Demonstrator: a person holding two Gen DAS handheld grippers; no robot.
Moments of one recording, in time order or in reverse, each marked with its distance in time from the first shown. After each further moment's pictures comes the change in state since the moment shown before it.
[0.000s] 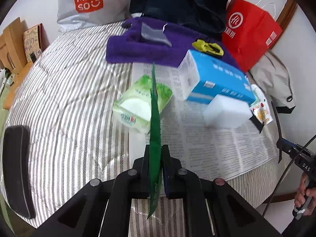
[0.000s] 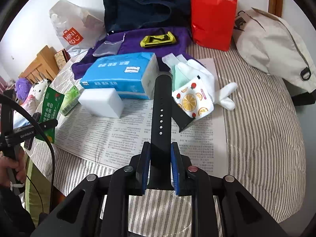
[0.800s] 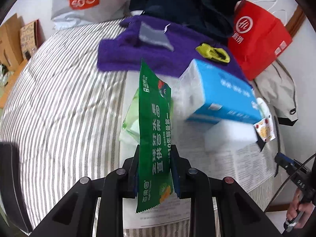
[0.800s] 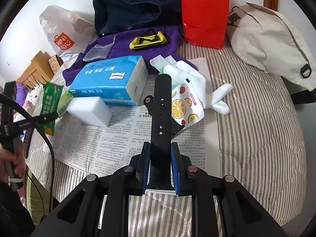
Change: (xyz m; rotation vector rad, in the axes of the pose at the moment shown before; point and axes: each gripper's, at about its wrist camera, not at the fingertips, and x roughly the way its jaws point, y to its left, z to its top) left arm 0.031 -0.001 0.034 -0.053 0.042 -0.011; right arm 0.014 -0.017 0.011 0.047 0.008 -0.012
